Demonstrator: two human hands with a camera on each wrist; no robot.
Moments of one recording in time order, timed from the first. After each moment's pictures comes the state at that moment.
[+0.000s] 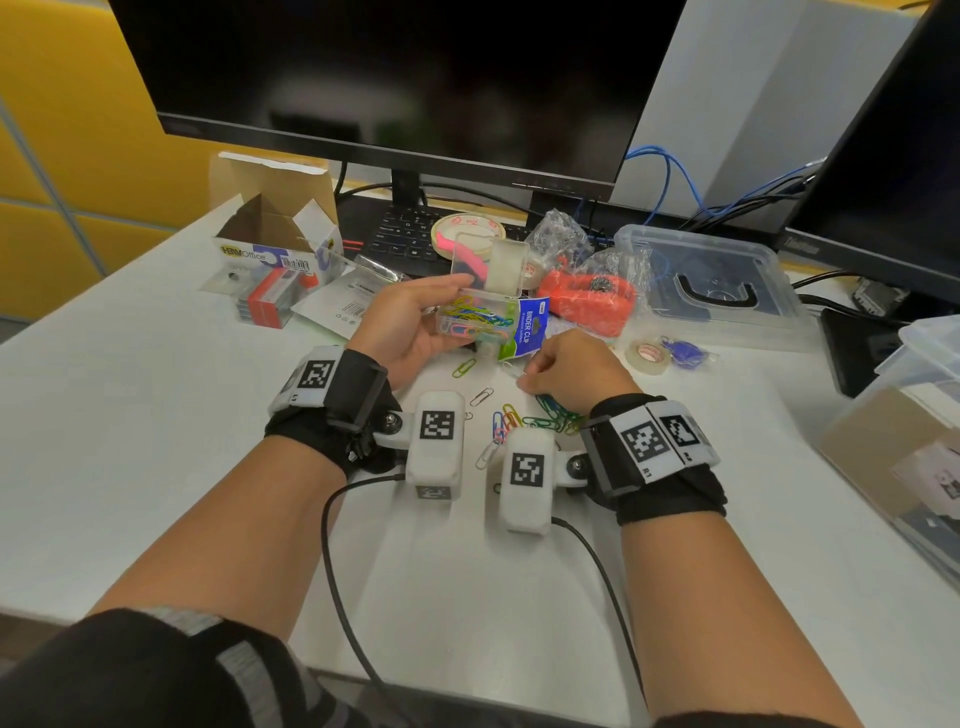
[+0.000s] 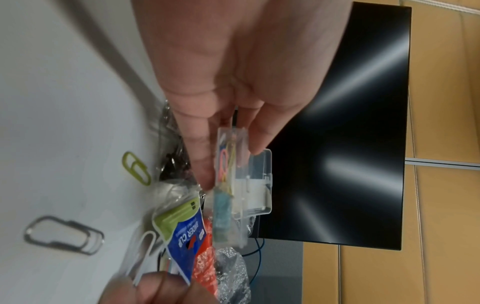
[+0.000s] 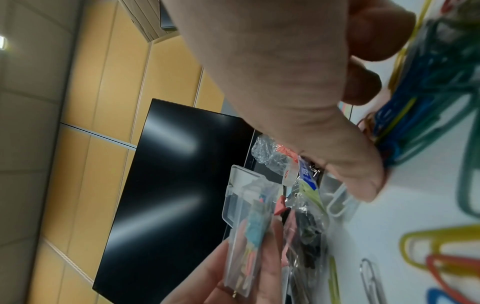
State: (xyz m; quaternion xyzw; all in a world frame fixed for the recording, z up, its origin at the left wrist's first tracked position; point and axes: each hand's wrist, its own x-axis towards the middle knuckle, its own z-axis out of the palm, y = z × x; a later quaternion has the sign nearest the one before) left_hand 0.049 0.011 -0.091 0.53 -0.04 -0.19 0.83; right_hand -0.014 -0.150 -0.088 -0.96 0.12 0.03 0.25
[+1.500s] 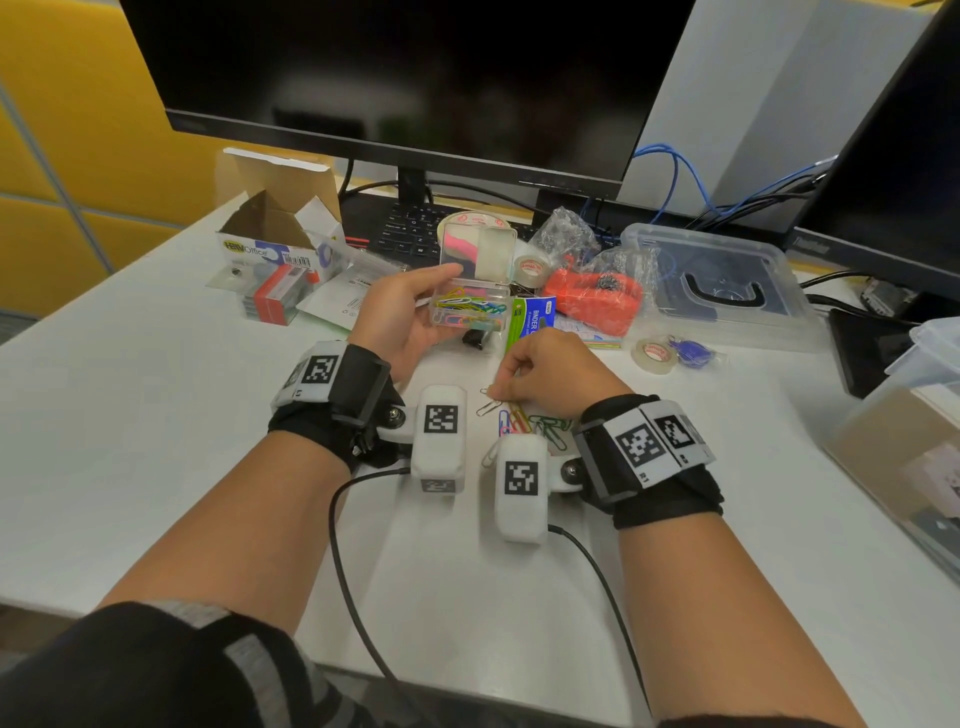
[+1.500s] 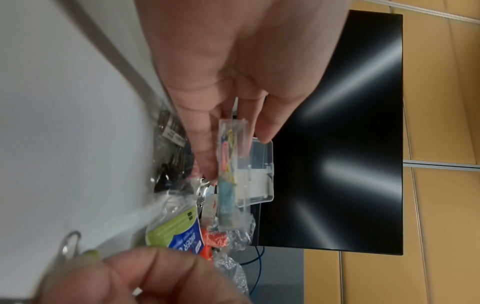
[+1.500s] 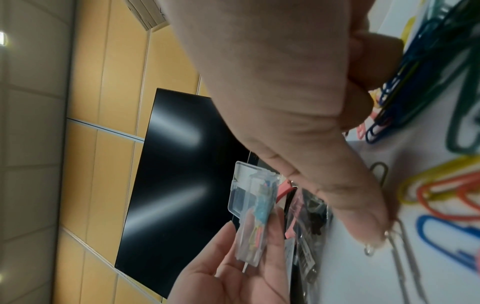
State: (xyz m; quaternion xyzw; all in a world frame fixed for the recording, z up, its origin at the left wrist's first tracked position) left_hand 0.051 0.014 -0.086 0.51 0.00 -0.14 0.85; right_hand -0.012 -0.134 -0.087 -0.96 0.00 0.04 0.26
